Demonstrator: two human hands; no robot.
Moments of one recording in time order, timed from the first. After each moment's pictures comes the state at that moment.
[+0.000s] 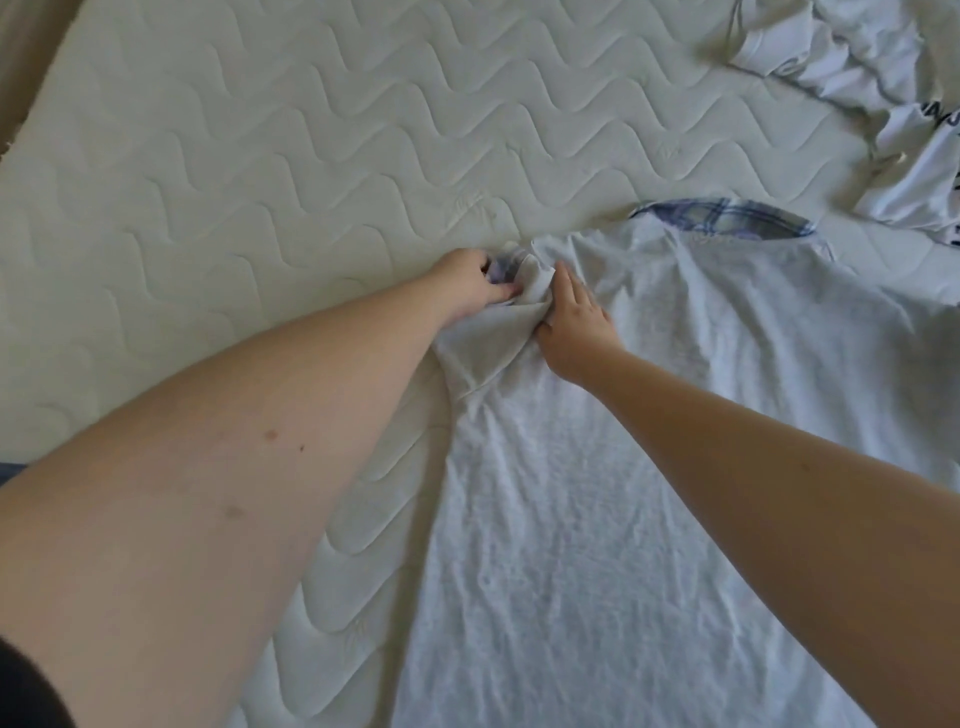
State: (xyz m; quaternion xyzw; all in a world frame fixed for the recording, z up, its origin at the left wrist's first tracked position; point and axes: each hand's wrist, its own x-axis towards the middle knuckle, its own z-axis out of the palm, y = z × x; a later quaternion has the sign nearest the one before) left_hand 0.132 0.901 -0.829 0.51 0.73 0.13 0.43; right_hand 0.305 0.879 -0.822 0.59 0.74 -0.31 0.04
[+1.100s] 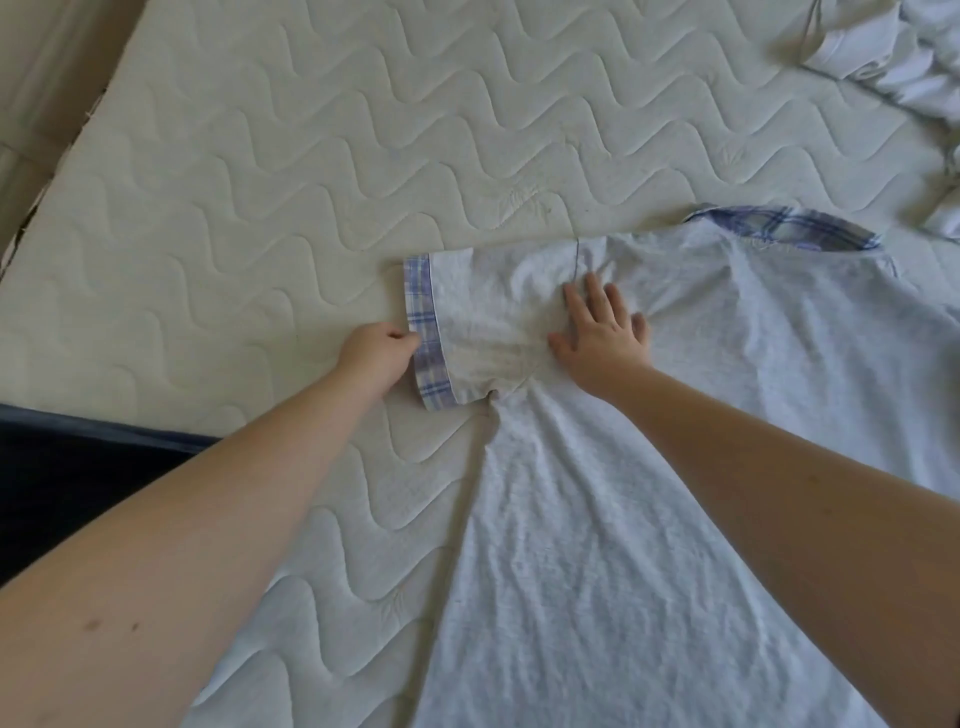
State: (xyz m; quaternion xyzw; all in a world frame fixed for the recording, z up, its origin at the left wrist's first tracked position) left_hand 0.048 0.769 -0.831 0.29 0.86 0.18 0.39; right_hand 0.293 0.865 -0.841 0.56 0.79 -0.23 0.13
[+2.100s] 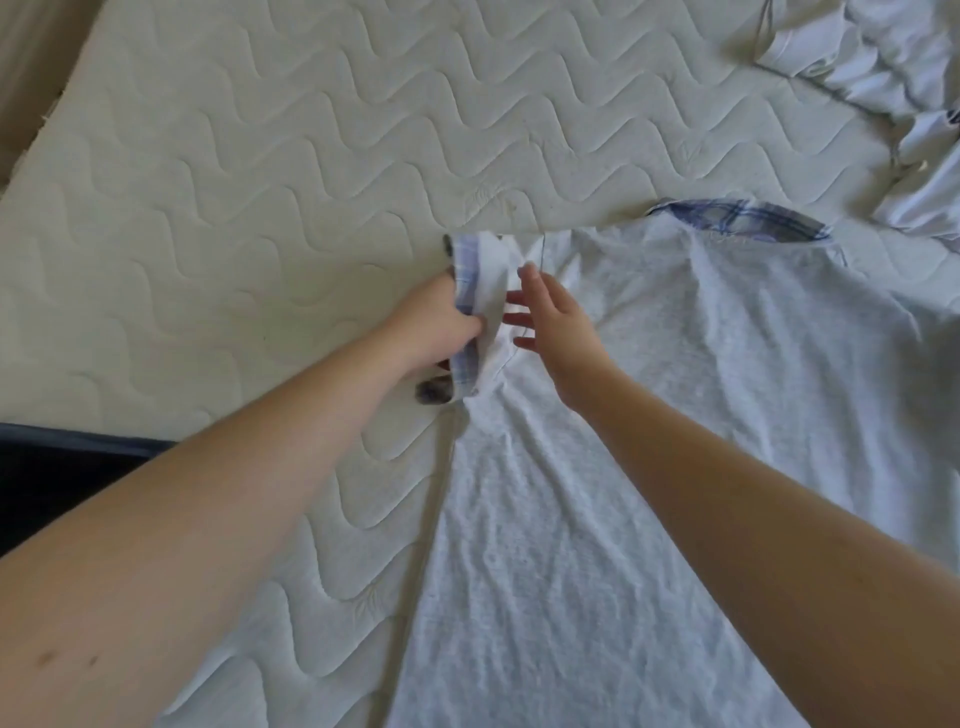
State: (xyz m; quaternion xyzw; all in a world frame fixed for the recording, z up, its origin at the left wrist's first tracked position) left_hand 0.123 0.815 -0.765 0.47 0.75 0.18 0.43; right_hand 0.274 0.840 -0.780 0.56 0.46 -0.65 -0.23
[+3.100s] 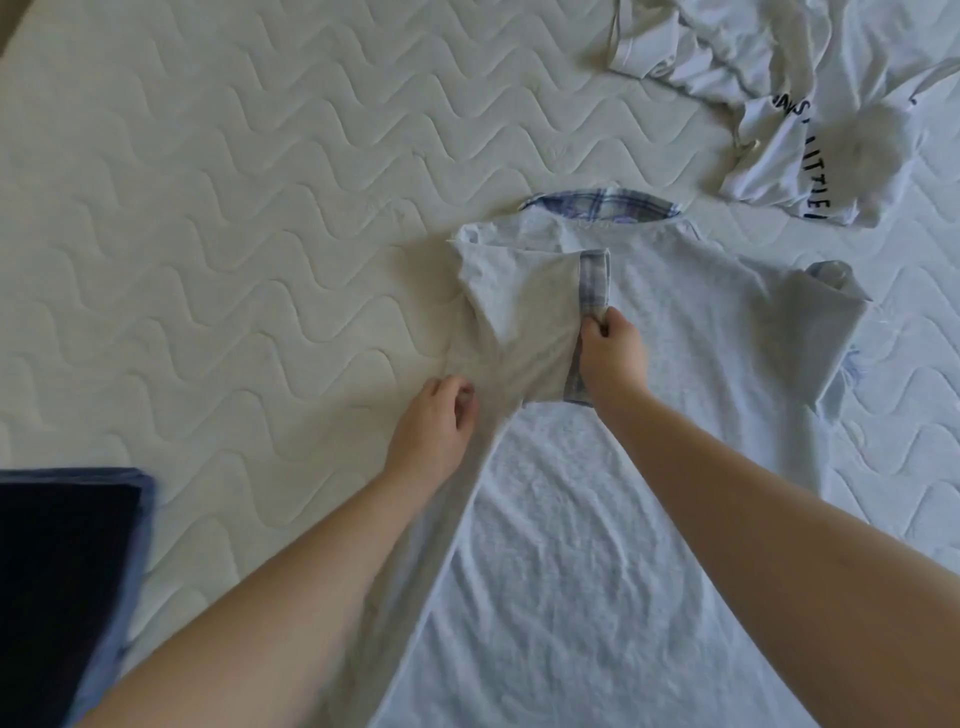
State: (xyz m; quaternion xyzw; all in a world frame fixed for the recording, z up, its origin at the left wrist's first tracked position) left_hand 0.262 0.730 -0.807 0.57 0.74 0.19 0.31; right_hand 0.444 0.845 -0.794 0.75 0.46 -0.42 -0.22
